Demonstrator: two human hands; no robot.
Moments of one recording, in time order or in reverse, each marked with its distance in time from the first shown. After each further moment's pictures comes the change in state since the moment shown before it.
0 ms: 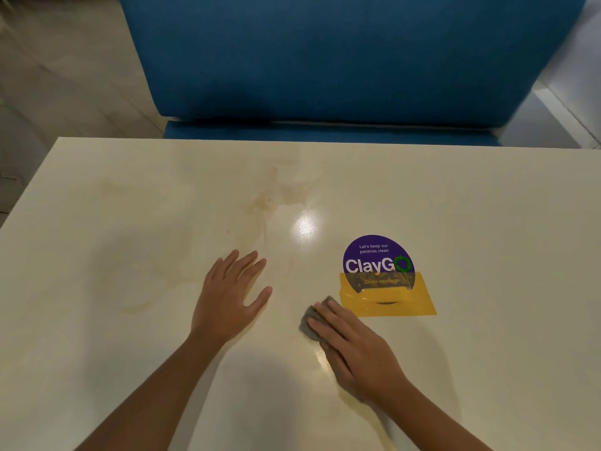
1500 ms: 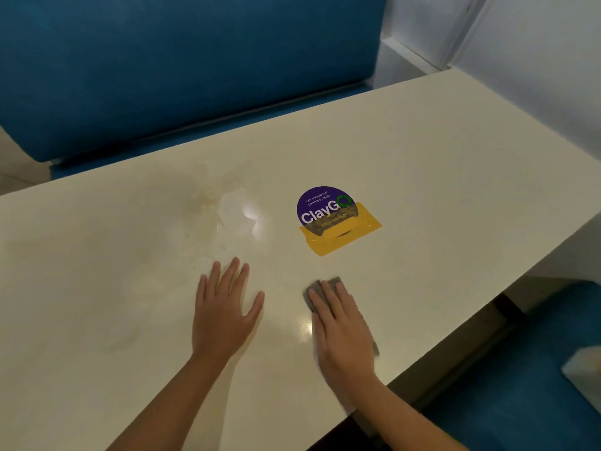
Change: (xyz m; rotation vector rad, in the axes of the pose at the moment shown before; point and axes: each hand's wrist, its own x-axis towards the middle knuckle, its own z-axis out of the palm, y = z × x) left_hand -0.036 -0.004 -0.006 0.042 -0.076 0.251; right_hand -0.025 -0.112 0.049 -0.024 0.414 0.486
